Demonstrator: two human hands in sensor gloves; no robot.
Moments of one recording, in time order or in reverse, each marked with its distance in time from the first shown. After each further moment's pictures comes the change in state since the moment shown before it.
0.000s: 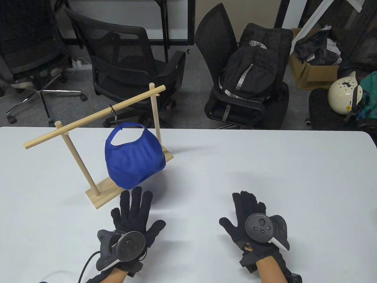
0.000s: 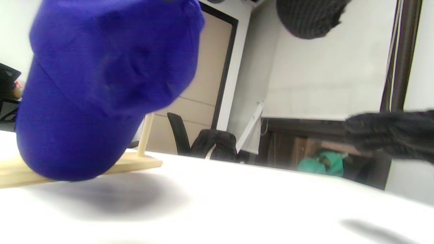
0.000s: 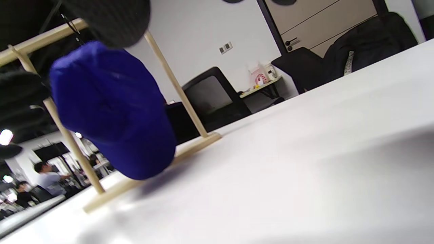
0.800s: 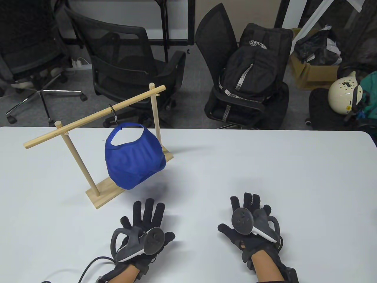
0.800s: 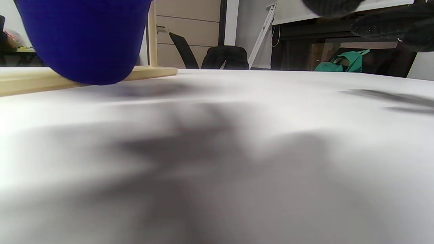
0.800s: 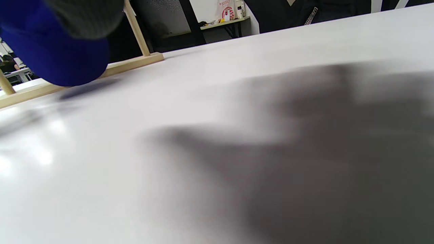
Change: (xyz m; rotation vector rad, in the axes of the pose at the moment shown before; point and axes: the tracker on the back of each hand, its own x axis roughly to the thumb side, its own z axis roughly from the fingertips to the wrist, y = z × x) left_hand -0.003 -0.066 -0.012 -0.367 0.020 -0.135; right_hand -0.014 0.033 -0.016 0.315 0.177 0.252
